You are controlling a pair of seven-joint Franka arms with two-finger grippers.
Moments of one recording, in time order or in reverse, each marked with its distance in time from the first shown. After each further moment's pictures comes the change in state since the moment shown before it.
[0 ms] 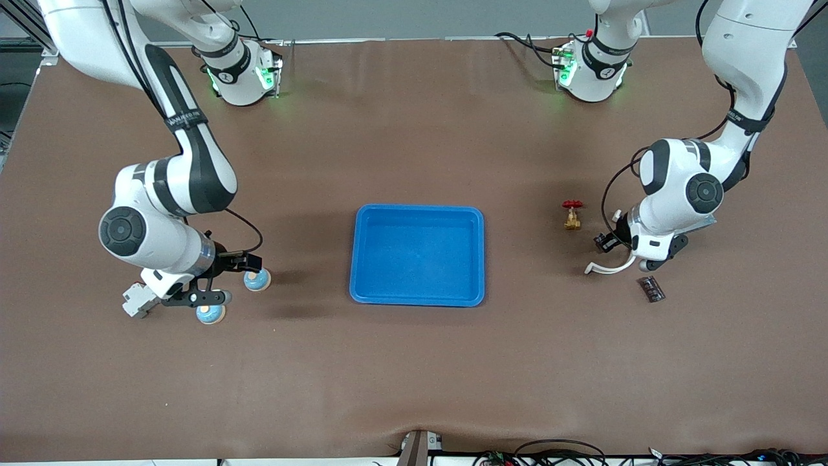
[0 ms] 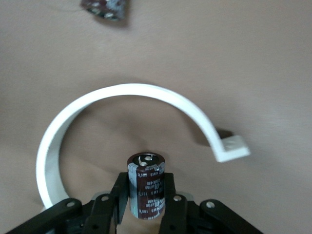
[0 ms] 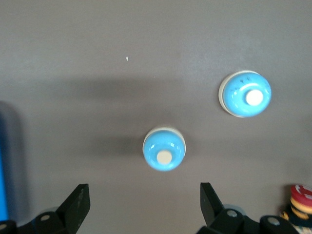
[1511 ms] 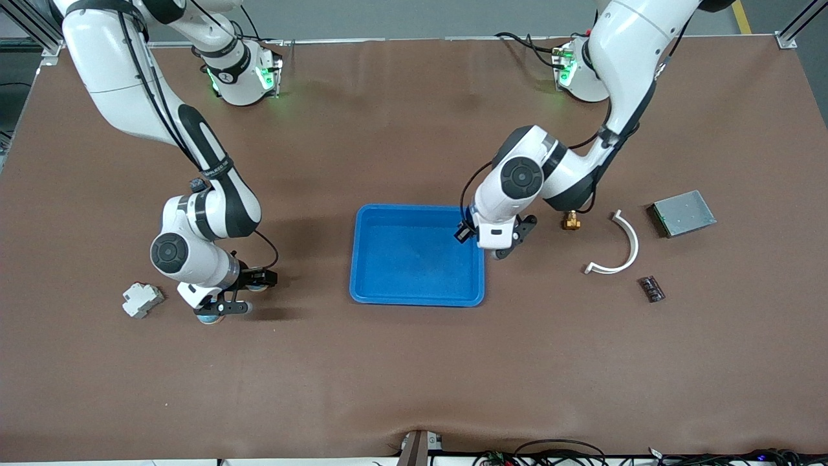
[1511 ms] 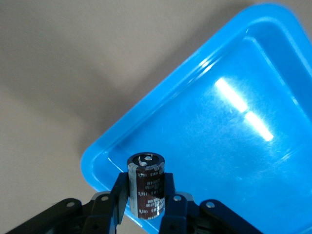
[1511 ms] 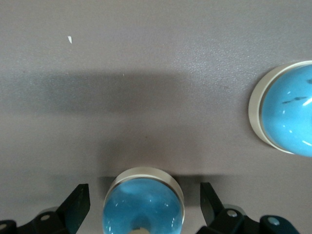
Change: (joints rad) left arm -0.478 0.212 -0.128 0.431 0.014 -0.229 -0.743; right arm -0.017 0.191 -0.001 -0.057 0.000 0.264 -0.026
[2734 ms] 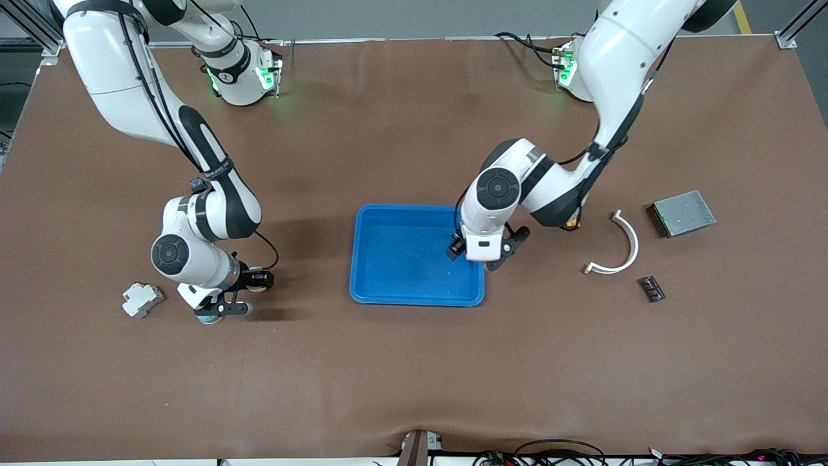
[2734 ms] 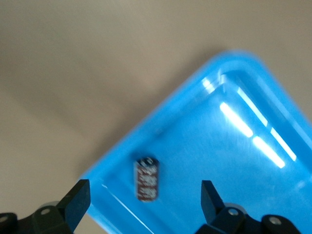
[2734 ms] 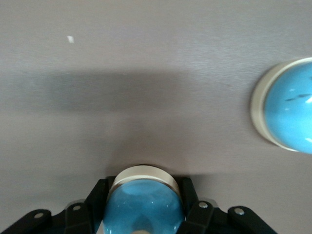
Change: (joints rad) left arm -0.015 0.015 0.025 0.148 0.154 -0.179 -0.081; right arm 0.006 -0.001 0.010 0.012 0.000 -0.018 0.027
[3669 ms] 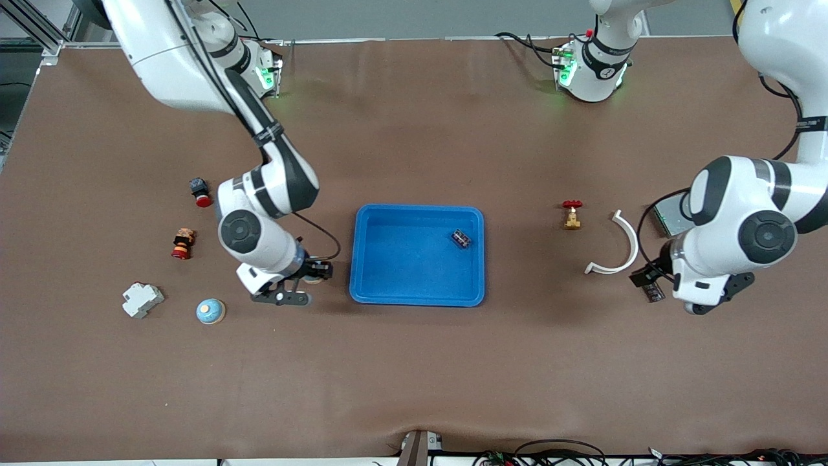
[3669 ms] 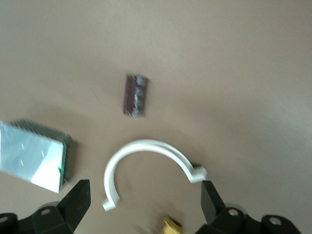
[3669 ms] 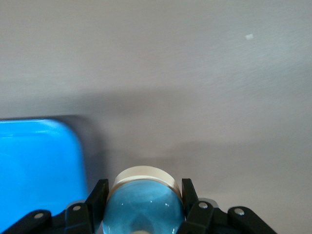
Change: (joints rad) left arm 0.548 -0.121 0.016 -0.012 0.086 -0.187 0.792; right arm 0.233 -0.042 0.028 0.148 0.000 -0.133 0.383
